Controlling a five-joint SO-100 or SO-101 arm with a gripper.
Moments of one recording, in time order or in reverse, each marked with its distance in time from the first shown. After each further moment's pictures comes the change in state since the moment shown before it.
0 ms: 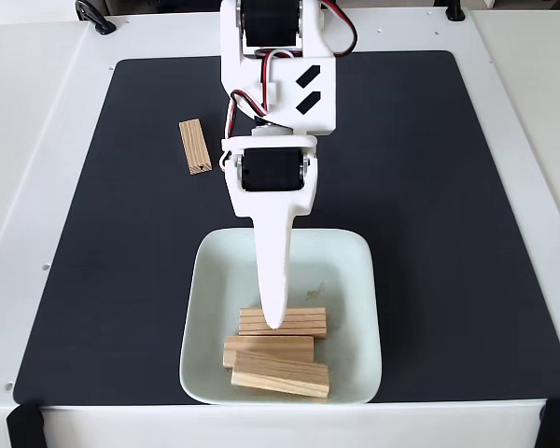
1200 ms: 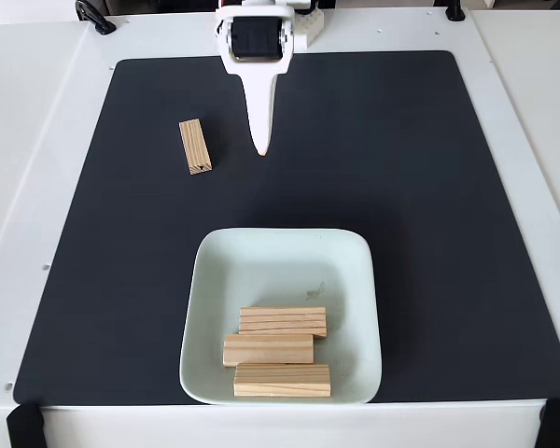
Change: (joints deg) arm 2.9 58.4 71.7 0.0 0.0
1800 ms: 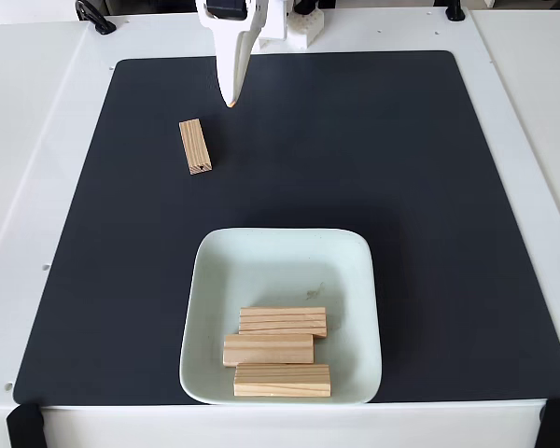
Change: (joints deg) arm 10.0 39.6 36.8 0.0 0.0
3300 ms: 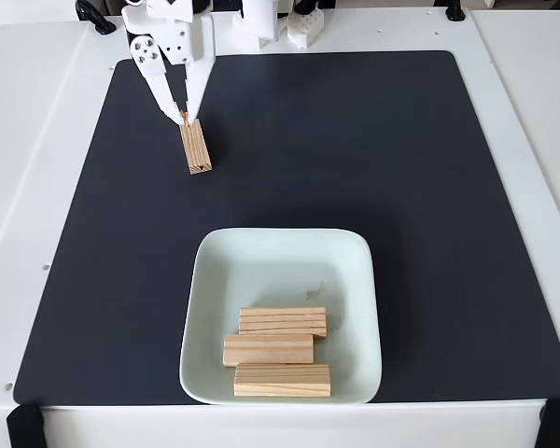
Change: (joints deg) arm 11.1 -51.9 -47.5 25.6 46.5
